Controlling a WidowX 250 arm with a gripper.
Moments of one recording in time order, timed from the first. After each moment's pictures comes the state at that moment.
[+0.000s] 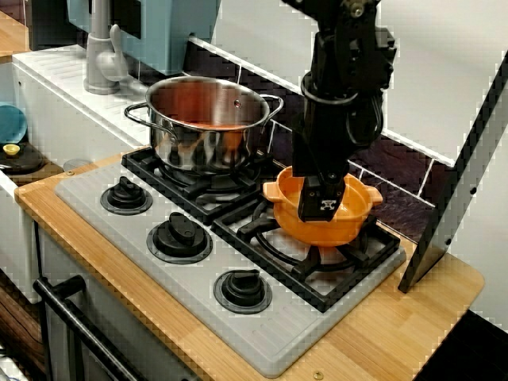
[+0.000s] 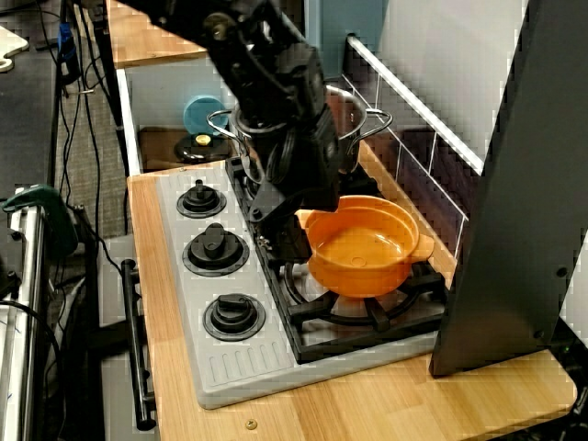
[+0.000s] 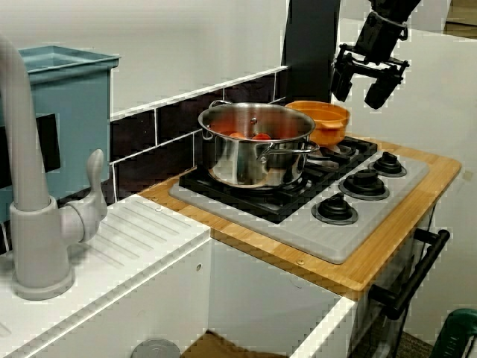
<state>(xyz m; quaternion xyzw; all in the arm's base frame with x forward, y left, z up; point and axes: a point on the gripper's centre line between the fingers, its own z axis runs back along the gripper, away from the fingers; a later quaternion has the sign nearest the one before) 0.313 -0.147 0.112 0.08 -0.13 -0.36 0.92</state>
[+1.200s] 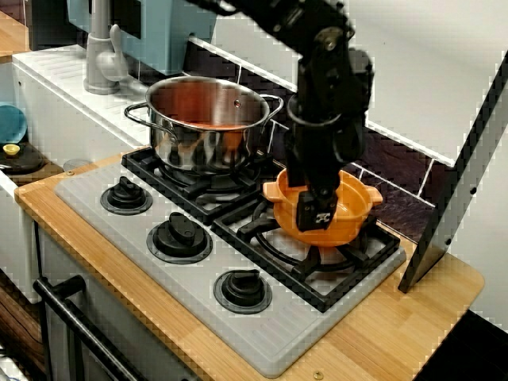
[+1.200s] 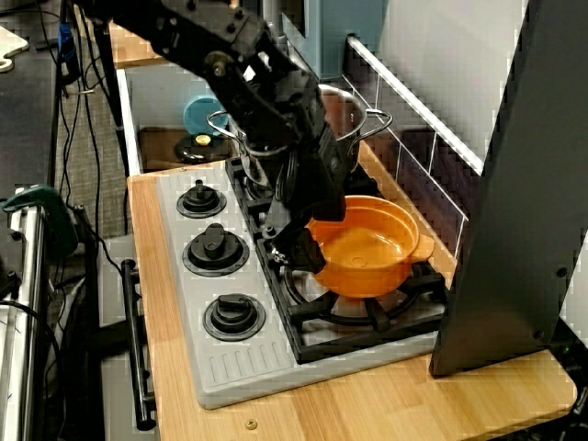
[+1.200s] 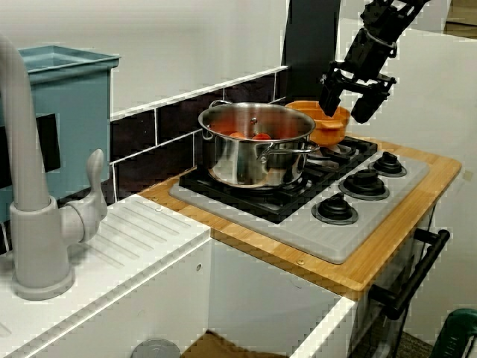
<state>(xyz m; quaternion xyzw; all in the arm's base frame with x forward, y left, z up) 0.325 -0.136 0.090 0.08 -0.16 -0.32 0.93</state>
